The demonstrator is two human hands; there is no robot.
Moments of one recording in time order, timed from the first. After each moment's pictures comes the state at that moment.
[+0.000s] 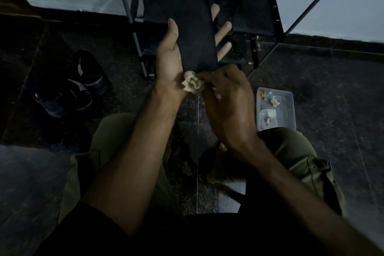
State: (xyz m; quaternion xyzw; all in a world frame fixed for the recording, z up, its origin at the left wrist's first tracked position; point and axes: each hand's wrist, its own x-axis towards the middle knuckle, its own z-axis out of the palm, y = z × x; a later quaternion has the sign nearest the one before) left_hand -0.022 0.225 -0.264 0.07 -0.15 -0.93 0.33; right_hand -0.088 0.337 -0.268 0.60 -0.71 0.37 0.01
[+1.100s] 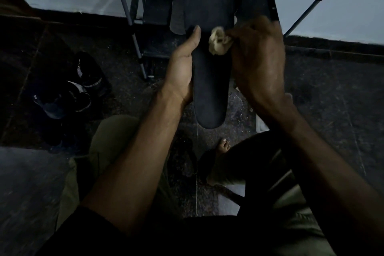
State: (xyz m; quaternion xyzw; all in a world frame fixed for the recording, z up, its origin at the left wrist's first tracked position) left_hand -0.035 0.232 -0.267 0.16 -0.19 -0.90 0.34; right_hand -0.146 0.292 -0.237 0.61 -0.72 0.31 0.14
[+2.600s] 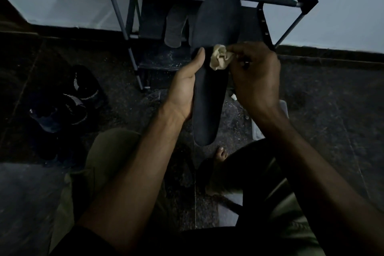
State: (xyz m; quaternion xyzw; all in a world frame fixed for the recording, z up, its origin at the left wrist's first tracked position) left_hand -0.038 0.246 -0.265 0.21 -0.25 -0.88 0.33; right_hand -0.151 0.302 -0.233 0.52 -0.73 0.44 -0.02
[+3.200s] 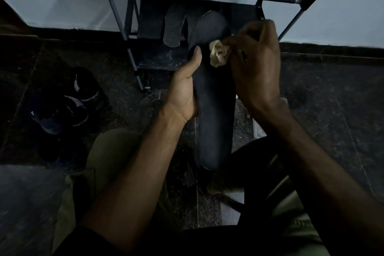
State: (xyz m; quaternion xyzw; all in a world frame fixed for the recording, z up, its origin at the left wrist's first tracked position) left_hand -0.039 0.250 -0.263 0.21 -0.23 -0.89 0.34; right_hand -0.156 0.294 -0.233 0.58 -0.72 0.36 0.12
